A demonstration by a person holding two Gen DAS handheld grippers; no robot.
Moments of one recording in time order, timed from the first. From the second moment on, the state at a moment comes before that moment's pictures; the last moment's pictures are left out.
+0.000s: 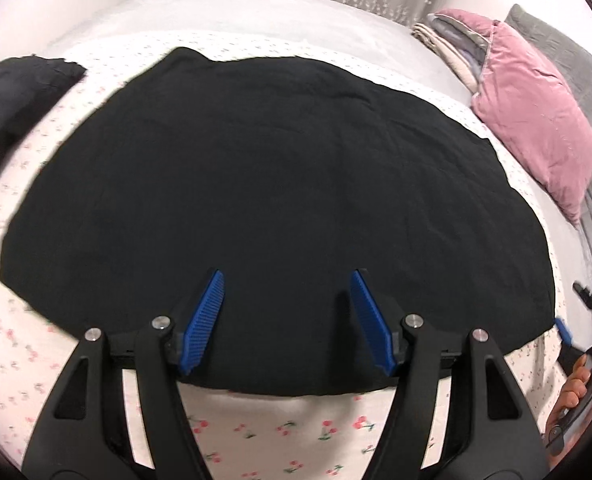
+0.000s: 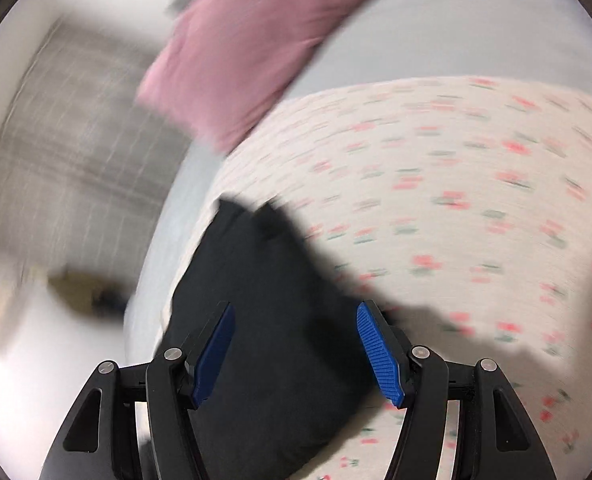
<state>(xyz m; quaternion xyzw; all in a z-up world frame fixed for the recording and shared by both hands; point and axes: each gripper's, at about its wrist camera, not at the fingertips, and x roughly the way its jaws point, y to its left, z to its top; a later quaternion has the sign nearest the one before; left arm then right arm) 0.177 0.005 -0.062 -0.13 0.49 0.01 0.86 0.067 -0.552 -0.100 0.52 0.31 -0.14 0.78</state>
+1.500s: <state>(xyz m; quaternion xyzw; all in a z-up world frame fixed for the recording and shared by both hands) 0.185 -0.065 -0.079 0.00 0.46 -0.01 0.89 0.093 -0.409 -0.015 0.31 0.20 0.07 0.93</state>
